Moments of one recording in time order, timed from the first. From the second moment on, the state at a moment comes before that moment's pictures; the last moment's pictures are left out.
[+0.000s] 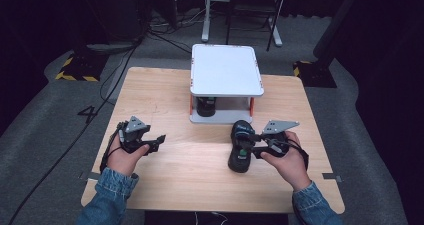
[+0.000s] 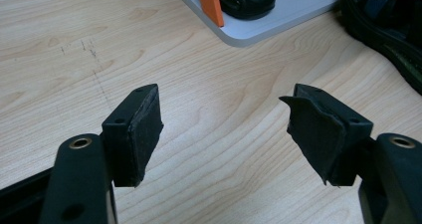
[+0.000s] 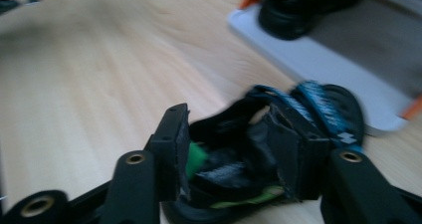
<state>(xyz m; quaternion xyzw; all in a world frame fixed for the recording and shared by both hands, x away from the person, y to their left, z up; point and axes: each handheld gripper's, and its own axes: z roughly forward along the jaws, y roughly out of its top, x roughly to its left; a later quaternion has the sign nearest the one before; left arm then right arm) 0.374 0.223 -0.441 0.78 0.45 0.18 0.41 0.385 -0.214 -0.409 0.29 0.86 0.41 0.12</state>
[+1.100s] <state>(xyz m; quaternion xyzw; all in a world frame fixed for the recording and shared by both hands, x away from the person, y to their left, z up) 0.368 0.233 -0.442 0.77 0.46 0.18 0.41 0.413 -0.214 -0.416 0.27 0.88 0.35 0.18</state>
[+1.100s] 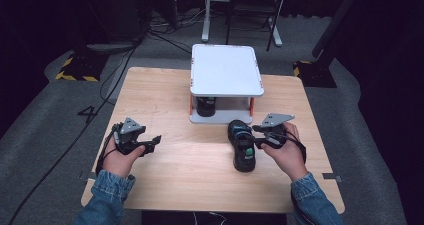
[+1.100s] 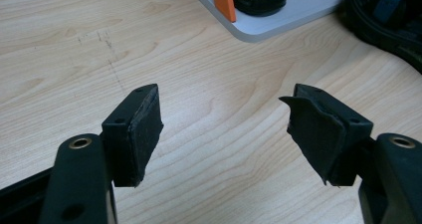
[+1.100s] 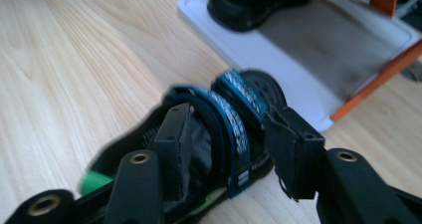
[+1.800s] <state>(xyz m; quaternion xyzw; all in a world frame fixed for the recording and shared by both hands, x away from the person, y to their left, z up) 0.369 0.235 -0.443 0.77 0.46 0.18 0.41 0.465 -0.181 -0.409 0.35 0.81 0.38 0.27</state>
